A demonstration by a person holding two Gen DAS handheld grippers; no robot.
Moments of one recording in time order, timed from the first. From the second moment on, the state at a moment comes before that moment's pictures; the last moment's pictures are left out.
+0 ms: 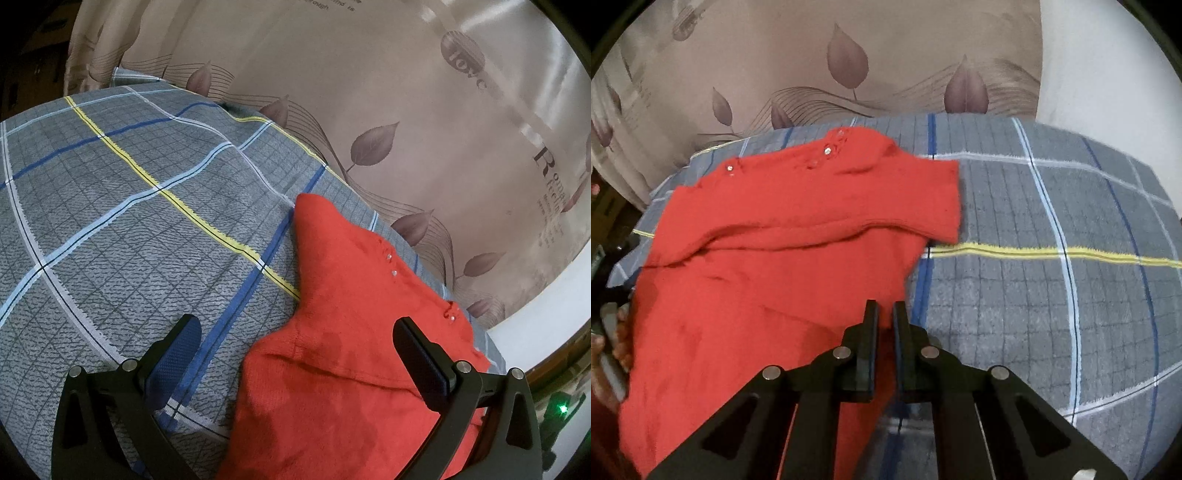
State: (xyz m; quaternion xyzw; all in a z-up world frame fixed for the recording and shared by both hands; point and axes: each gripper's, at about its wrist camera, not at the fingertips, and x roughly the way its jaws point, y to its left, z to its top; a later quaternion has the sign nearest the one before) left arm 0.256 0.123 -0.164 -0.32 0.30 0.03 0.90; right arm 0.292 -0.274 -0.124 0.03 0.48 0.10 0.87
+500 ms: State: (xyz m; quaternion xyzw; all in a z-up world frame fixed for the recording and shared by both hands) left arm 0.257 0.118 -0.163 -0.32 0.30 0.04 0.90; right arm 0.305 -0.283 -0.129 0.03 0.48 0.06 0.88
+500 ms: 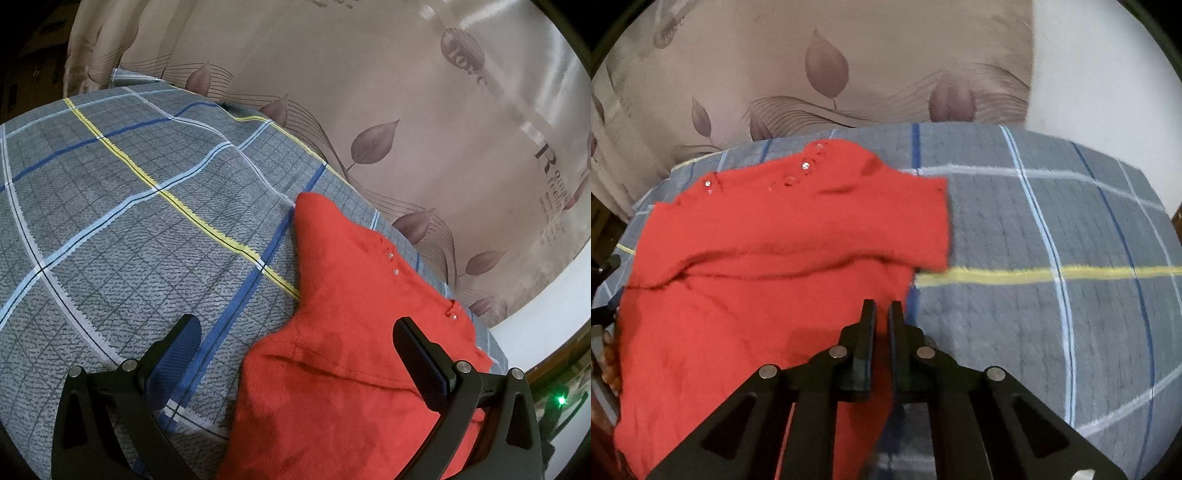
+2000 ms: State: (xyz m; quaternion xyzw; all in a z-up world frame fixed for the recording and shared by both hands) left arm 0.132 0.077 -0.089 -0.12 0.34 -0.21 0.91; right arm 0.017 -0.273 -0.128 0.21 0.43 0.16 0.86
